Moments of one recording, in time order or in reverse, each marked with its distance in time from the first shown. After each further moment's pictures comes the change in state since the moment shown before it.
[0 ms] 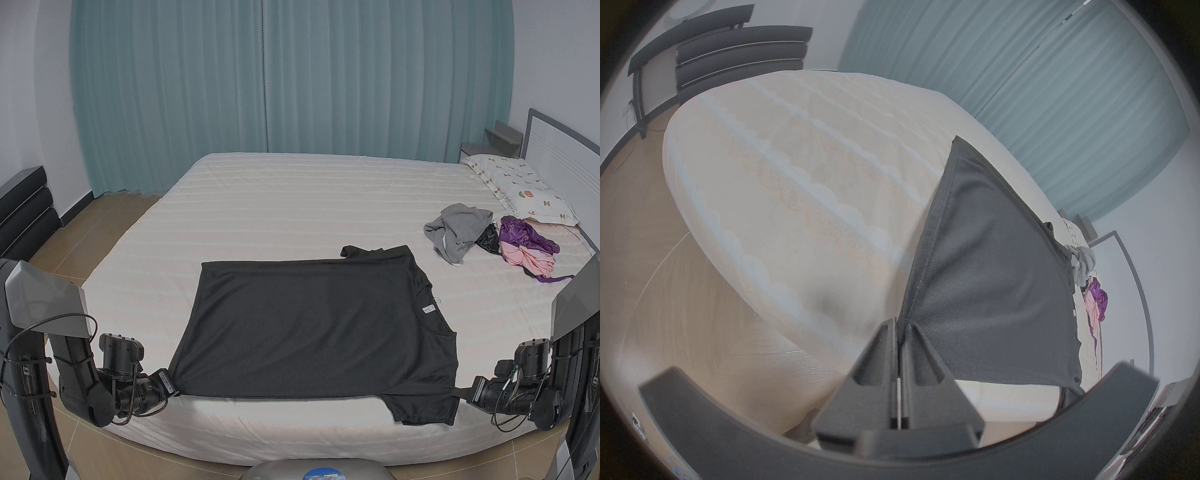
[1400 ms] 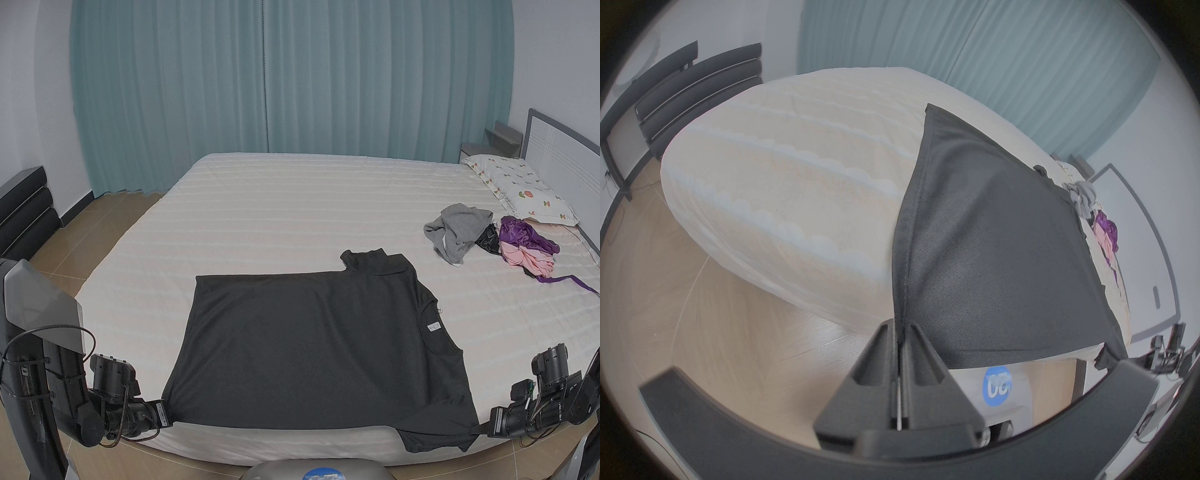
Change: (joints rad) left arm -0.003 -0.012 0.210 -0.094 -0.013 0.270; right arm -0.008 -0.464 0.000 0.813 -0.023 -0.216
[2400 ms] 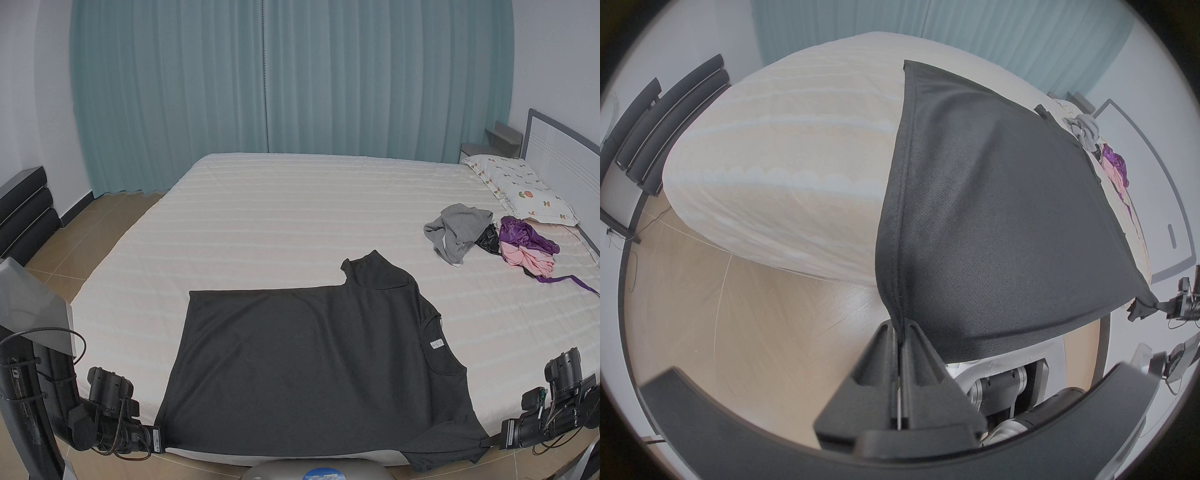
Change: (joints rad) left arm 0.001 -0.061 0.060 0.207 0.014 0.207; right arm 0.008 -0.240 0.000 0.297 -0.026 -0.061
